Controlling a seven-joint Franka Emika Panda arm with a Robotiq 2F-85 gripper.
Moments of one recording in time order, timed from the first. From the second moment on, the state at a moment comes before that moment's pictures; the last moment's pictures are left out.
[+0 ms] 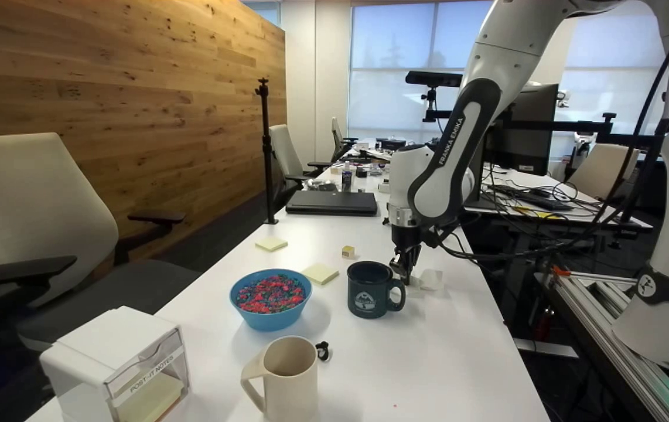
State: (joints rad) arm -0.09 0.45 -0.22 -2.41 0.04 2.83 0.11
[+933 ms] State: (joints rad) arm -0.09 0.42 -0.23 -2.48 0.01 2.87 0.08
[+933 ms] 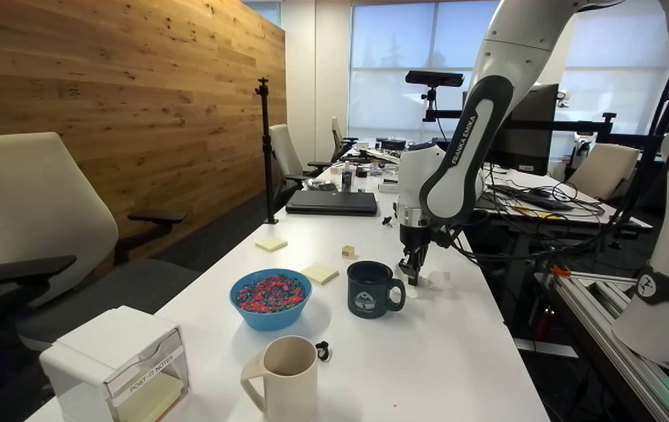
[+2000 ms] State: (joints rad) arm -0.24 0.57 -0.28 -2.19 0.10 2.77 0.25
